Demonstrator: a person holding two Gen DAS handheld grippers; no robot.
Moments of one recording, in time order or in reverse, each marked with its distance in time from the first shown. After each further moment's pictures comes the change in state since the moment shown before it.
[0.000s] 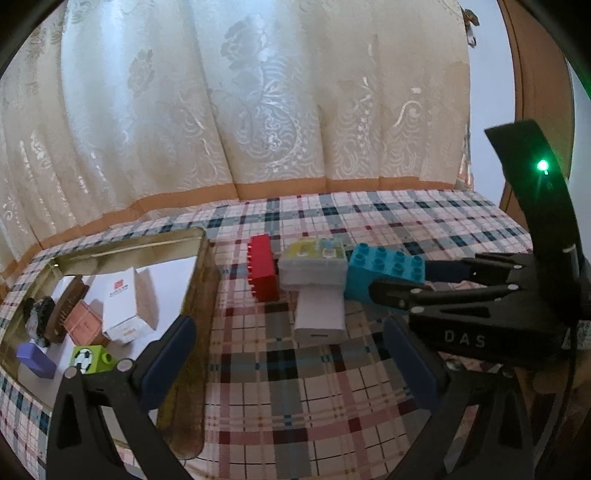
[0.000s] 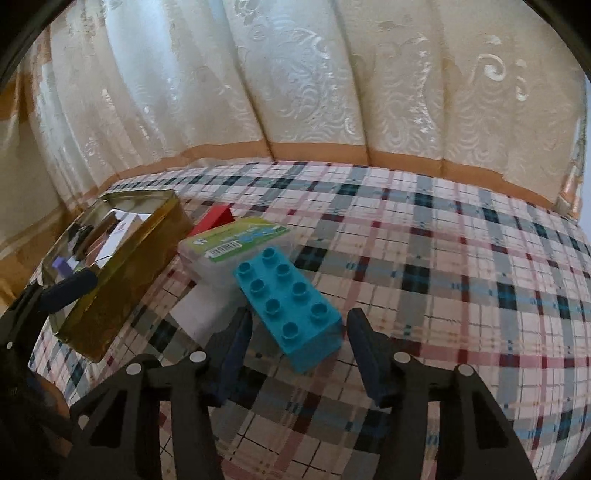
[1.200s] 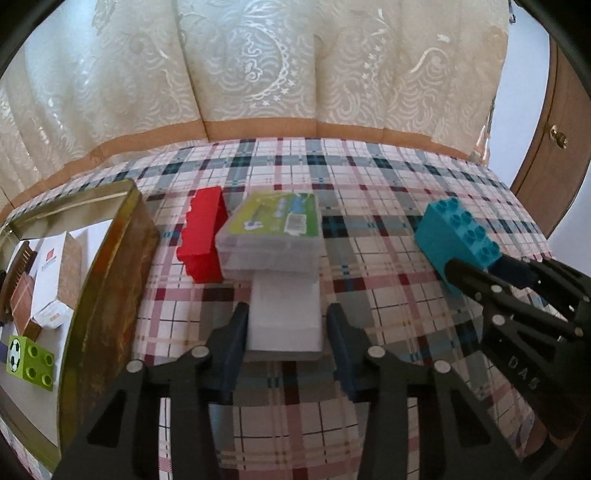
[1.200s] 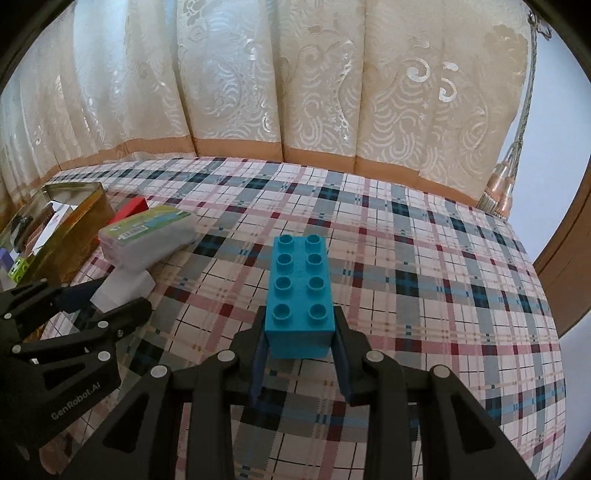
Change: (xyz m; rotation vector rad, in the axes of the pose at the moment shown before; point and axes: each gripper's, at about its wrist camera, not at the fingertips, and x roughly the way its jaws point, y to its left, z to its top) left arm 0.063 -0.024 0.011 -0.082 0.253 -0.063; right arm -0.018 -0.033 -0.010 -0.002 0.013 -0.289
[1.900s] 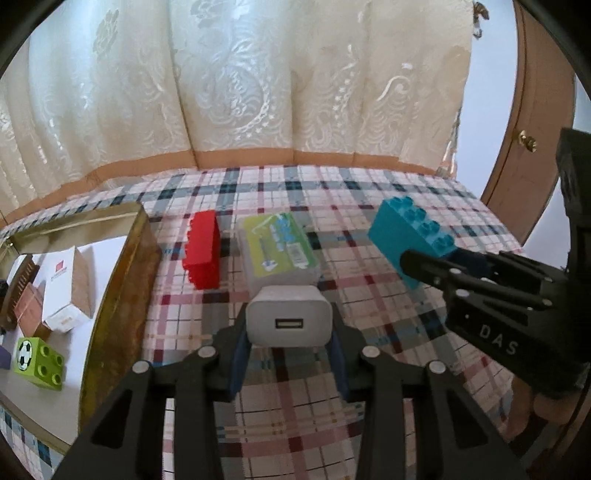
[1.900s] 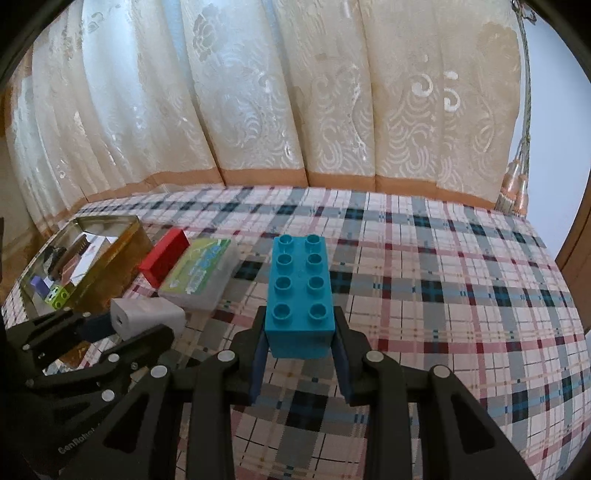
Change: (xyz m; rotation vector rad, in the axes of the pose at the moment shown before) left arm -0.028 0.003 -0.010 0.038 -0.095 -0.068; right arm -0.016 0.003 0.001 0.076 -0.081 0.126
